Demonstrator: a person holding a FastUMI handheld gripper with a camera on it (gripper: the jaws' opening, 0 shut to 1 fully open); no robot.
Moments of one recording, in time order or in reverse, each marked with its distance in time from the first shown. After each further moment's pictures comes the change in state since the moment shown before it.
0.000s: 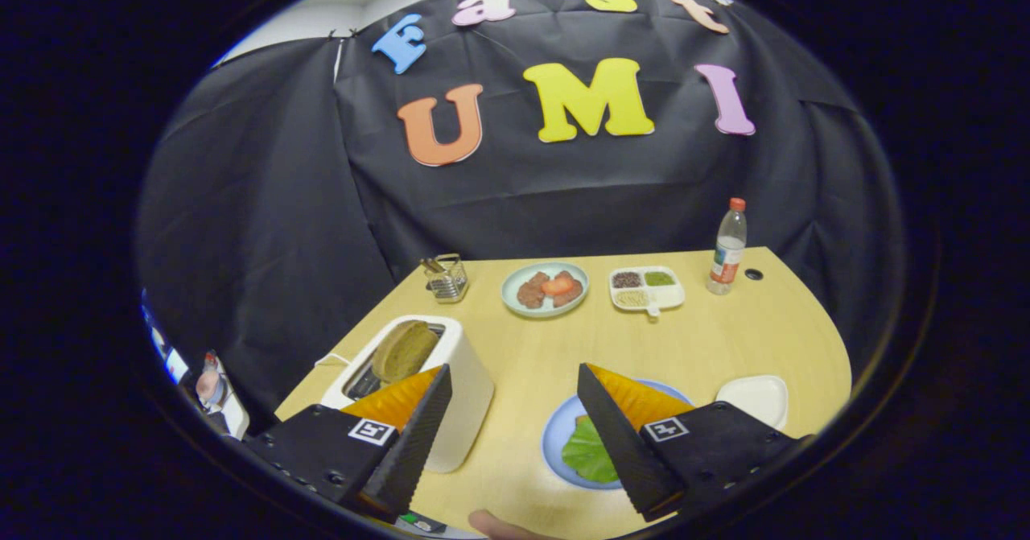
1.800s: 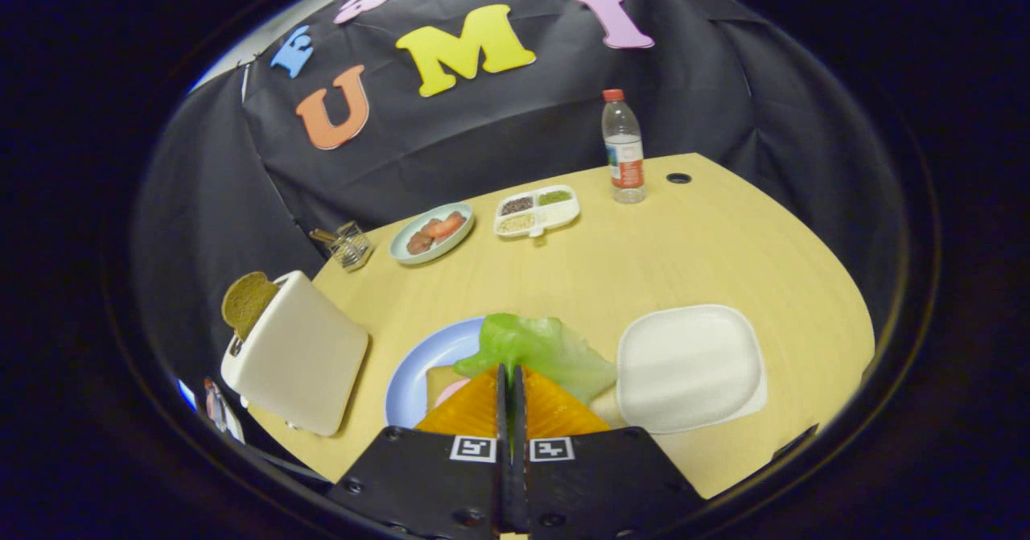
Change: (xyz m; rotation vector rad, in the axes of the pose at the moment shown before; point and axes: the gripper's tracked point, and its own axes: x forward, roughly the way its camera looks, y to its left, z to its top) arm 0.026 -0.191 -0.118 0.216 0.182 -0.087
